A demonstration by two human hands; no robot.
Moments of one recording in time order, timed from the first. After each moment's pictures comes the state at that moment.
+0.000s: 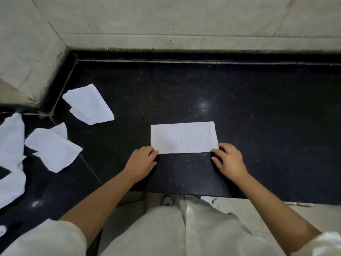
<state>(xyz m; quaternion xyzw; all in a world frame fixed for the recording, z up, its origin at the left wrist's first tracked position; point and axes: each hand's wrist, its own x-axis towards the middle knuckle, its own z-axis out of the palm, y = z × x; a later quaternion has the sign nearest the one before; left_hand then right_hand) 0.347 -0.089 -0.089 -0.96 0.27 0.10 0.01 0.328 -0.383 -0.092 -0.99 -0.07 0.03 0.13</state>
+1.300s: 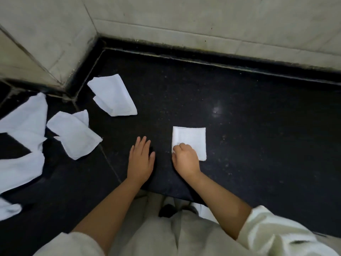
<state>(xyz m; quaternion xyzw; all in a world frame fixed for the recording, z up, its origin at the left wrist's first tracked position) 0.333 -0.060 -0.086 -0.97 -0.07 0.07 -0.23 0.362 -0.203 -0.084 -0.97 -0.15 0.01 0.20</state>
